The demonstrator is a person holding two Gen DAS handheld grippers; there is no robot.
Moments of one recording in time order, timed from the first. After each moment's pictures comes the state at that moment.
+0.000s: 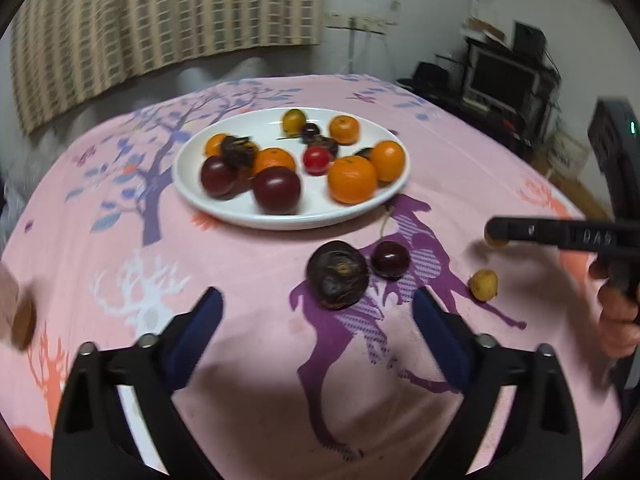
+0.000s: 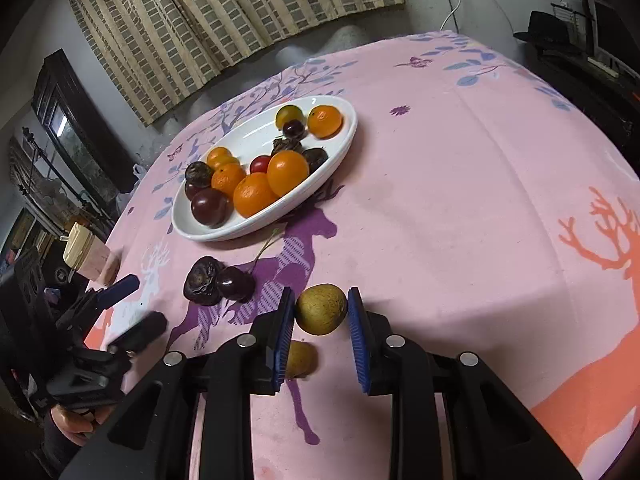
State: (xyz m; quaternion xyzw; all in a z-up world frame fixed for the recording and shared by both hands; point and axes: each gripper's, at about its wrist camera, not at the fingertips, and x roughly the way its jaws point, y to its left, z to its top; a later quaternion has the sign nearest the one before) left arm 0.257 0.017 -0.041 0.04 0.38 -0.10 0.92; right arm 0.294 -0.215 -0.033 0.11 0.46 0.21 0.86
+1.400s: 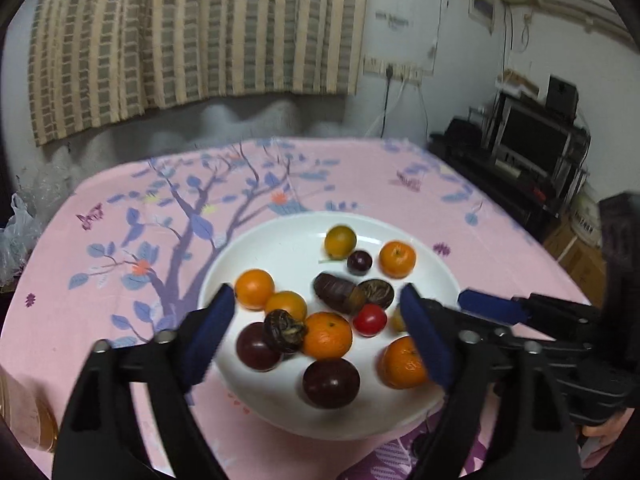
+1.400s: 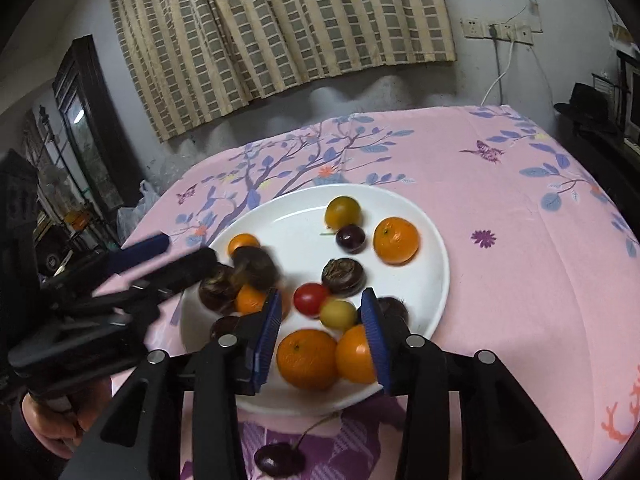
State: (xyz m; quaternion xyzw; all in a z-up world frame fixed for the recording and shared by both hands) left arm 0.362 0.048 0.027 -0.02 0.31 -0.04 0.95; right arm 0.378 -0.131 0.007 0.04 0.37 0.24 0.89
